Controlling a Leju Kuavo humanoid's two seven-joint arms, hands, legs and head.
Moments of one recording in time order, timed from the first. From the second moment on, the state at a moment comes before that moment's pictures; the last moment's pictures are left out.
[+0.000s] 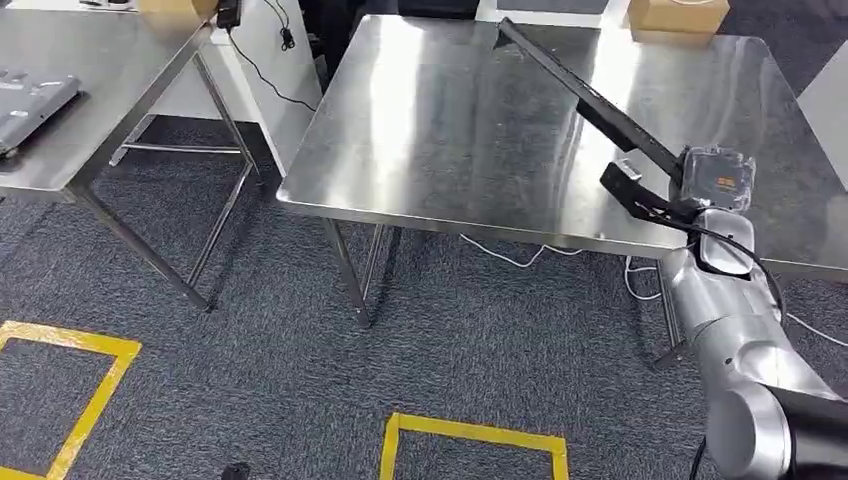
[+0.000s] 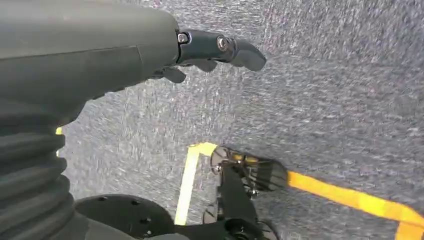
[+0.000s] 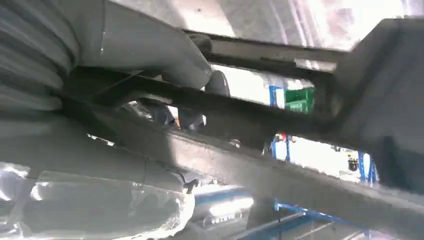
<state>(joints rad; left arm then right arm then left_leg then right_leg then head) -0.15 -0.20 1.34 -0.20 -1.36 0.18 -0.16 -0.96 -0.19 -0.10 -0.35 1.44 -0.52 -0.03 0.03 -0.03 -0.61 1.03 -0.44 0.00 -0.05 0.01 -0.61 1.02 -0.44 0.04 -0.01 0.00</state>
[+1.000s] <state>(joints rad) -0.15 -0.20 1.37 -0.20 -1.33 0.19 -0.23 -0.93 -0.19 -0.12 -0.33 1.47 -0.51 -0.02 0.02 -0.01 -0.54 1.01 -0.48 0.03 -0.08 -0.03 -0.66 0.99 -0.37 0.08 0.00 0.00</state>
